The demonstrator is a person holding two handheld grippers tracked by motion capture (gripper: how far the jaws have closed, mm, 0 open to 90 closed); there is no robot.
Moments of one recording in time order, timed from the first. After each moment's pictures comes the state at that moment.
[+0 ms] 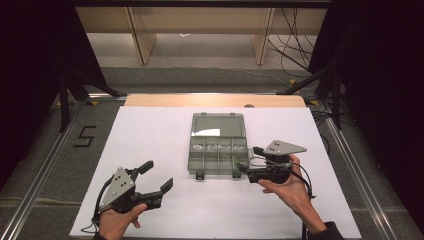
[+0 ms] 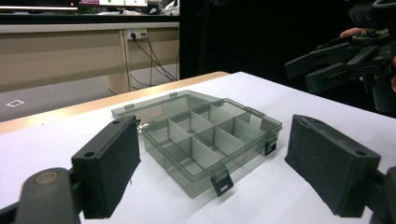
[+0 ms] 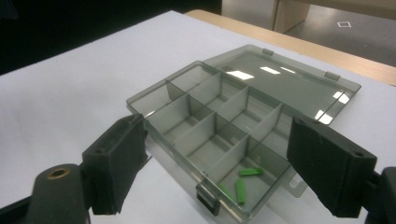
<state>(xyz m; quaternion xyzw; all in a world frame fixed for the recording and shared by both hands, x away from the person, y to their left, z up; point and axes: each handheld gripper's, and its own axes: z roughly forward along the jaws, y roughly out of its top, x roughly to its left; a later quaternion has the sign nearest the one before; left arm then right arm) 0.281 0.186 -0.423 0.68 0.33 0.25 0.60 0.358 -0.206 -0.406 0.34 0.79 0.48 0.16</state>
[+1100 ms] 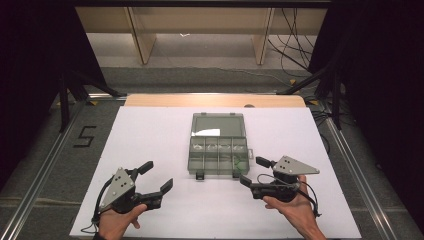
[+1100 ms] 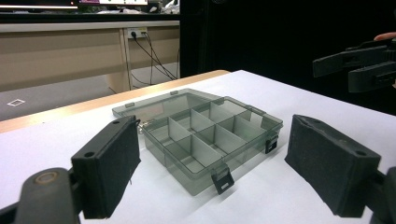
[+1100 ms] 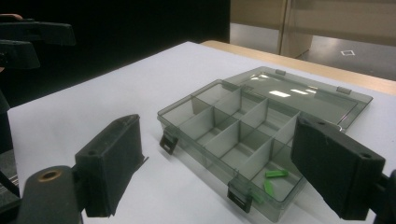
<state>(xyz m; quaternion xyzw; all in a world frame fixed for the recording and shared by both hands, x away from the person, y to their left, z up) 0.281 0.186 -0.424 0.68 0.33 0.25 0.60 0.319 -0.213 -0.416 0.32 0.75 0.55 0.16</state>
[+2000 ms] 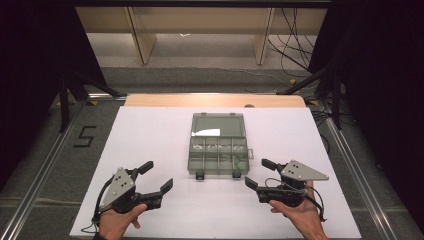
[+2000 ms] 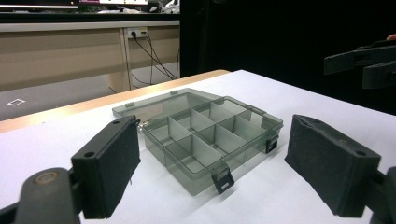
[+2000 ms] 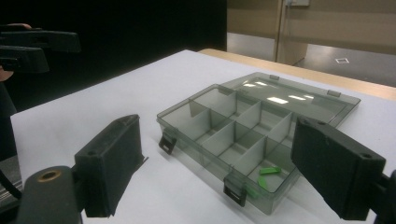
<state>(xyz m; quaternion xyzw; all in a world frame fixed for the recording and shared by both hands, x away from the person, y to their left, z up) 0.281 0.186 -0.425 0.68 0.33 0.25 0.60 0.308 -0.226 -0.417 0.33 0.74 0.56 0.17</state>
